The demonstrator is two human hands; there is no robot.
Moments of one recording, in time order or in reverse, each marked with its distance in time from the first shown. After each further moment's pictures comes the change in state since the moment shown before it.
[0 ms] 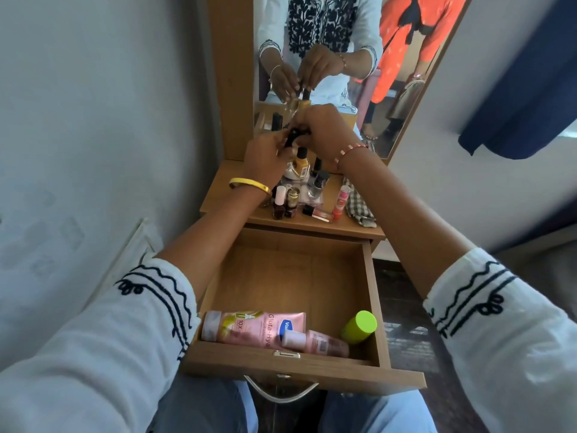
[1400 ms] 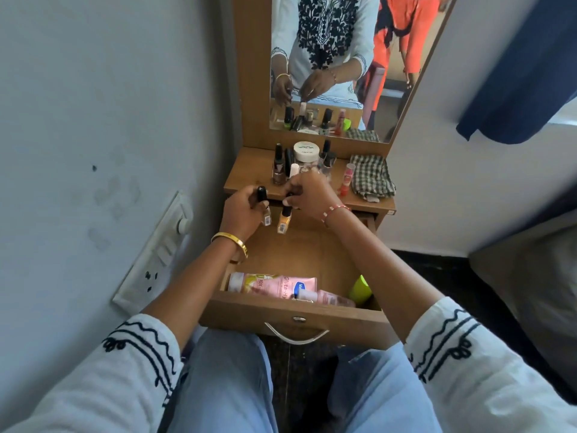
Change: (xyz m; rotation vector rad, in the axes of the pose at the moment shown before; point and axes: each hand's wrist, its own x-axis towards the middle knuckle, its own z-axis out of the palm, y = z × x) left_hand -0.134 -0.047 -0.024 -0.058 0.027 -0.302; right_hand -0.109 -0.064 0.055 0.445 -0.177 0.181
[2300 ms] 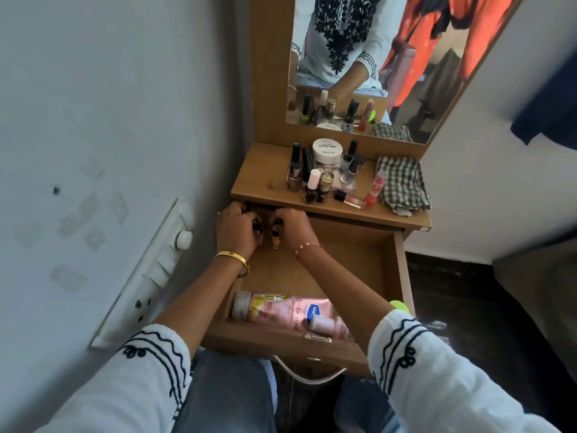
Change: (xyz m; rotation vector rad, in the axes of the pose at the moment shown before) left_hand 0.040 -0.076 0.023 0.539 -0.053 0.018; right_hand 0.058 0.029 0.106 0.002 -0.098 0.092
